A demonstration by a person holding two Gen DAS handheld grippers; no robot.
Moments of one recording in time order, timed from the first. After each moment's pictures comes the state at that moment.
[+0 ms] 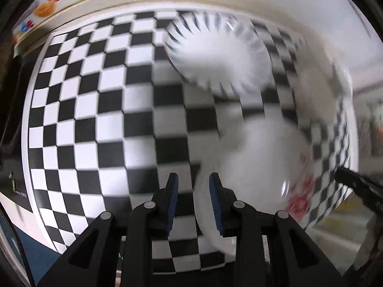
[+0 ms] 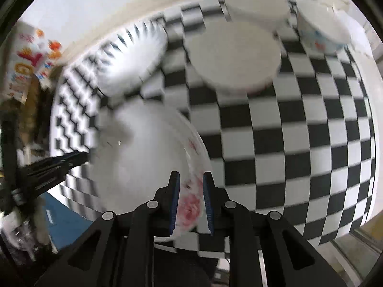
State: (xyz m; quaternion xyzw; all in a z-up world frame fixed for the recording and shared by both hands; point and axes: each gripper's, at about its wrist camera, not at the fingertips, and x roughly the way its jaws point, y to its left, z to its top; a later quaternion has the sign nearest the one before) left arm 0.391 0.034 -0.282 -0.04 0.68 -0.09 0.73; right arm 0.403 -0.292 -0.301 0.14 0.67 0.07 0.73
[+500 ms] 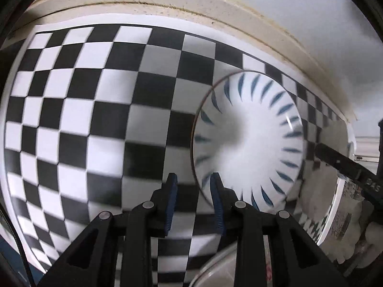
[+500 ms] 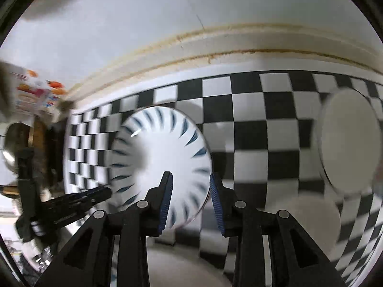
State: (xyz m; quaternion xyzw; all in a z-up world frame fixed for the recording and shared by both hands) left arm 0.534 0.064 -0.335 -0.14 0.70 -0.06 0.69; right arm 0.628 -0.241 -0.342 0.14 0.66 0.13 0.72
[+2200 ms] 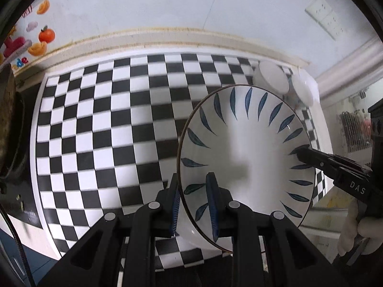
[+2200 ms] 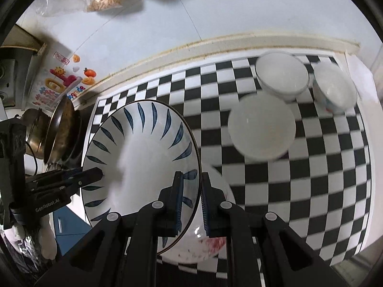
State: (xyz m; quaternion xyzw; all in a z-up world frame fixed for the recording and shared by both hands) left arm 0.381 0.014 -0.209 -0.02 0.63 -0.16 0.76; right arm 0.417 -0.280 -0.239 0.16 0.59 0.12 0.79
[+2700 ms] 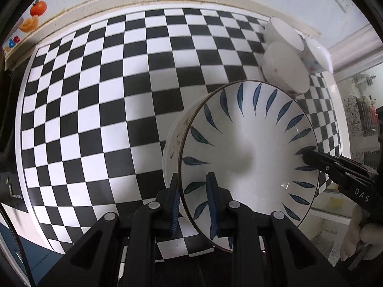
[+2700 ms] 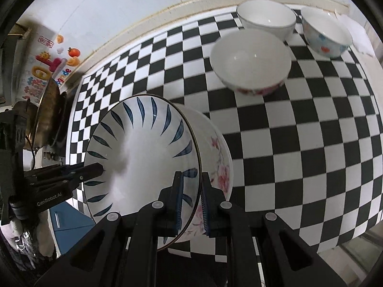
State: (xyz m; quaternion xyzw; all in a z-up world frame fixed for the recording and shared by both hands) left arm 0.348 0.005 -0.273 0.00 0.67 -0.15 0.72; right arm 0.365 -0.281 -0.311 0.17 0.63 0.09 0.75
